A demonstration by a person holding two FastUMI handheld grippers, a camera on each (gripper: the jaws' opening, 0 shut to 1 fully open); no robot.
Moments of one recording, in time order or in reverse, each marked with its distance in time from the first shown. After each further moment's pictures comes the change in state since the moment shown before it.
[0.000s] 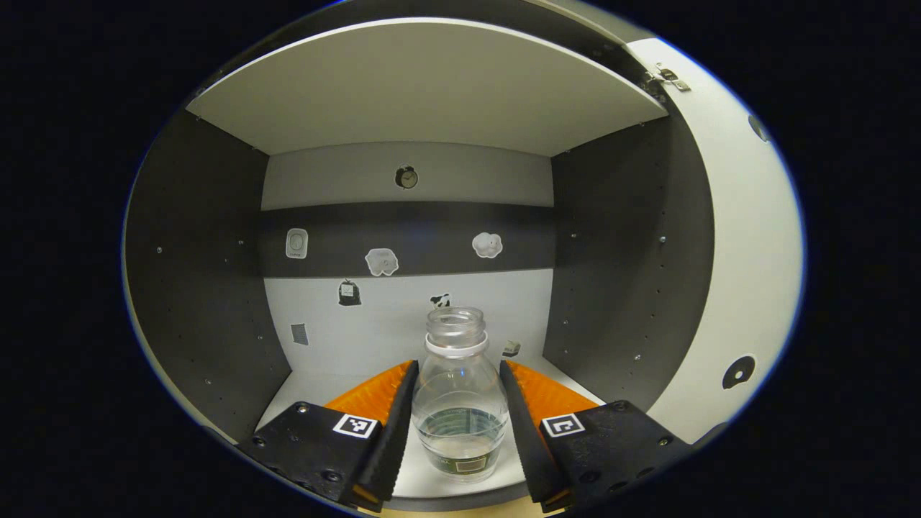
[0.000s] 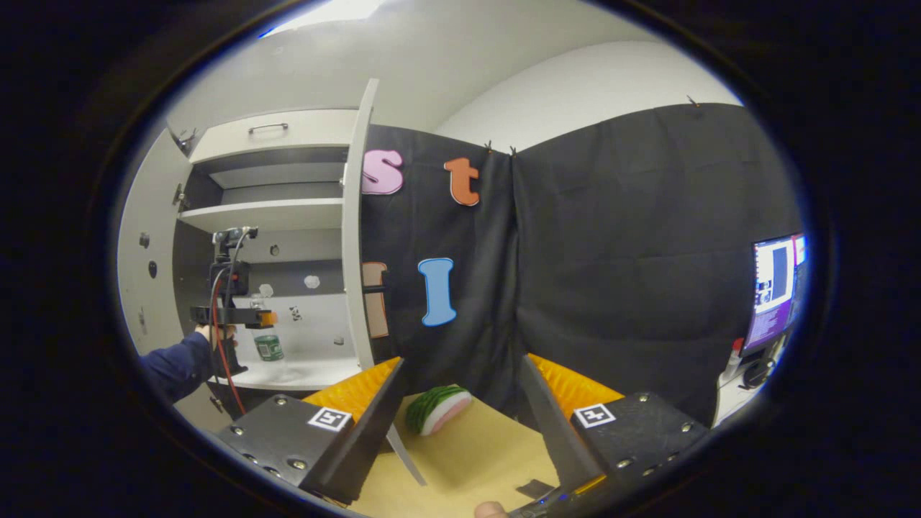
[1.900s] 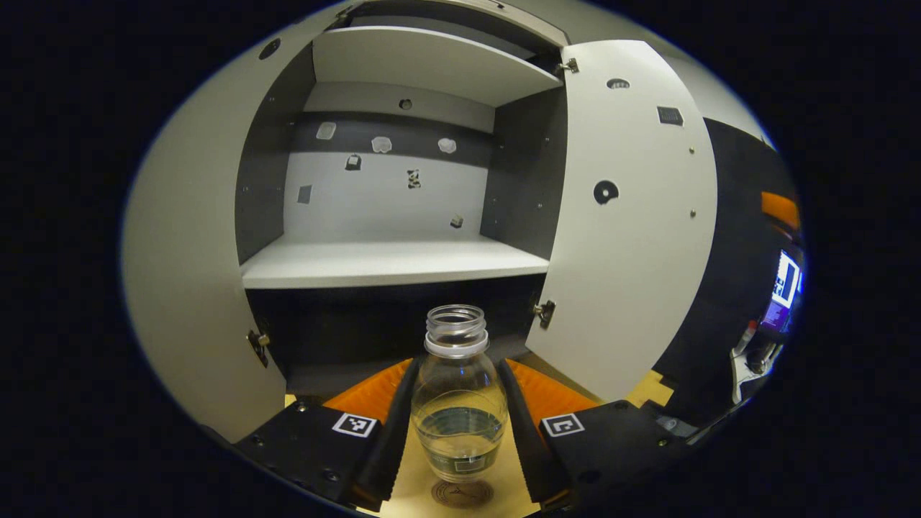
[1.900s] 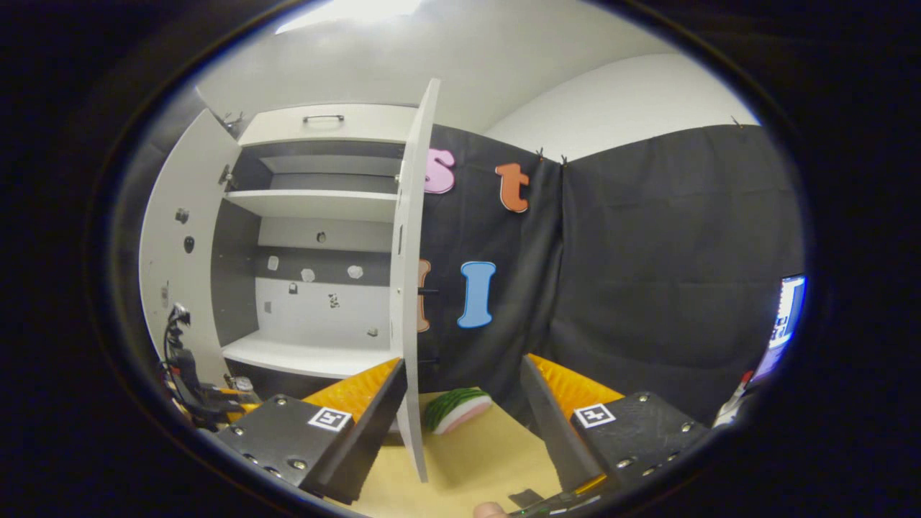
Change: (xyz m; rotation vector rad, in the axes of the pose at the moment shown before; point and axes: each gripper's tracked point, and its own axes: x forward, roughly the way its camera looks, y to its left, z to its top) left arm -0.216 -0.014 -0.238 -0.062 0.223 -0.234; right arm -0.002 0.042 0.008 -0.127 -0.006 0.174
